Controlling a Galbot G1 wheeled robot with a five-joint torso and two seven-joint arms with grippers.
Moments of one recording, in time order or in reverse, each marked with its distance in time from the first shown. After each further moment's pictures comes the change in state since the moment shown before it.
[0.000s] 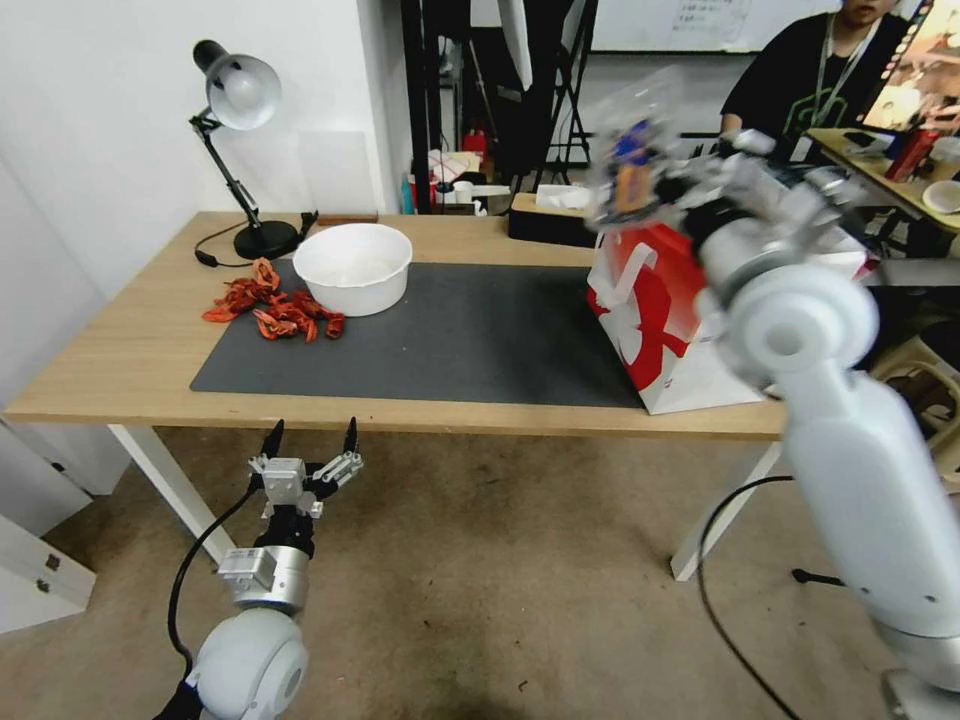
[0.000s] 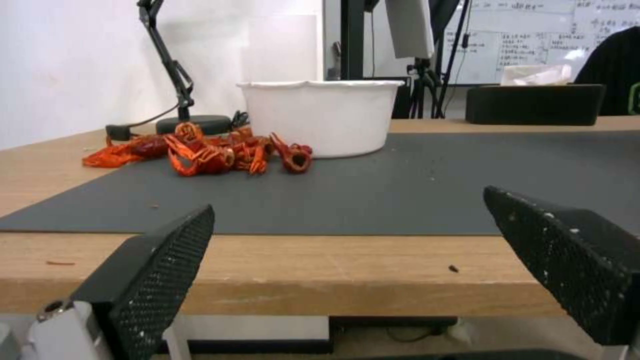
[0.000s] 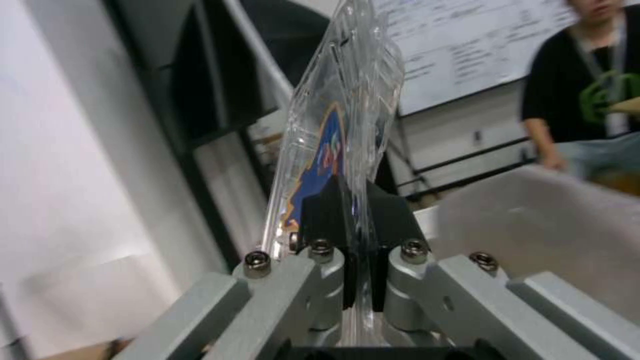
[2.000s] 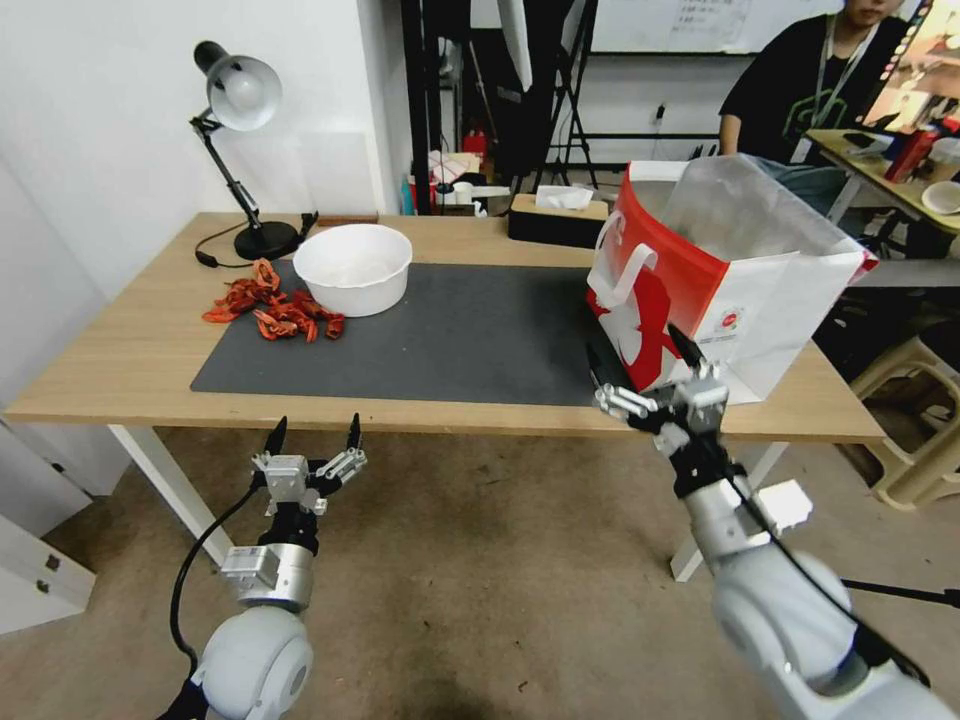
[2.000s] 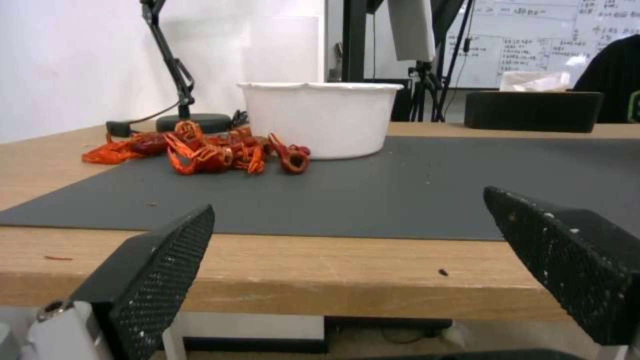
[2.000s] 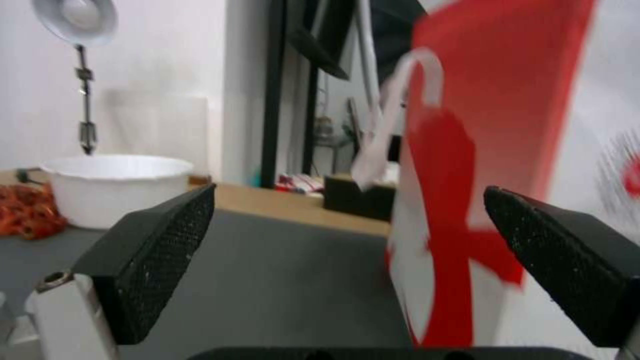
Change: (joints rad) left arm 0.010 -0.019 -0.002 -0.015 -0.004 0.005 0.001; right arm -0.896 0.083 -0.009 0.138 -0.832 0.580 -0.424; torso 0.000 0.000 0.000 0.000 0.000
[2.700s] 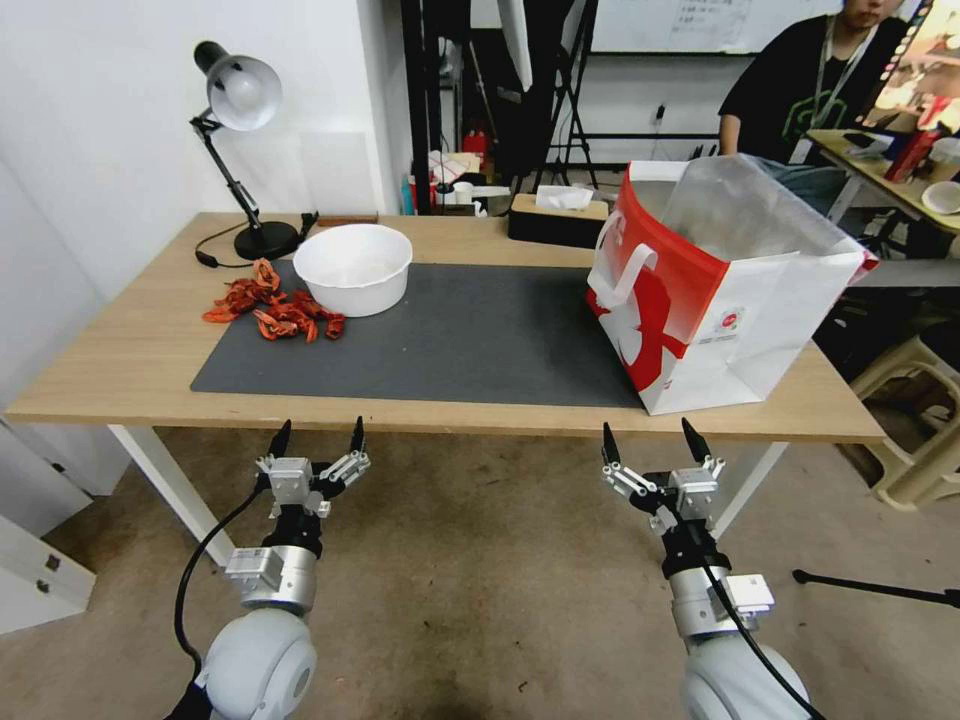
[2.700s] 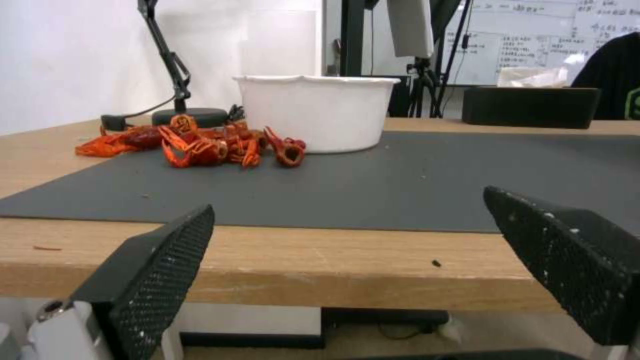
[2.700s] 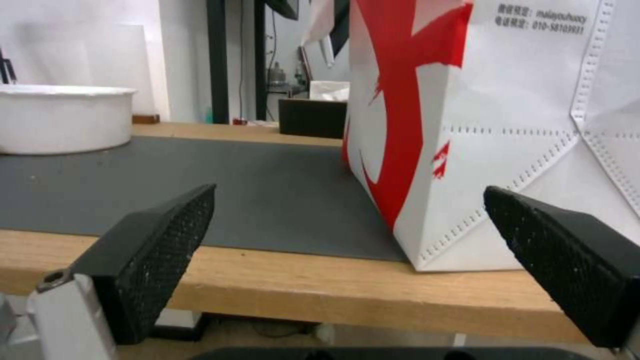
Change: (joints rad) left arm -0.004 -0.008 0.006 0.006 0.002 0.003 0.004; right arm -0.108 0.082 -0.035 -0.090 -0.079 0.084 0.092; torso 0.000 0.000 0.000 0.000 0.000
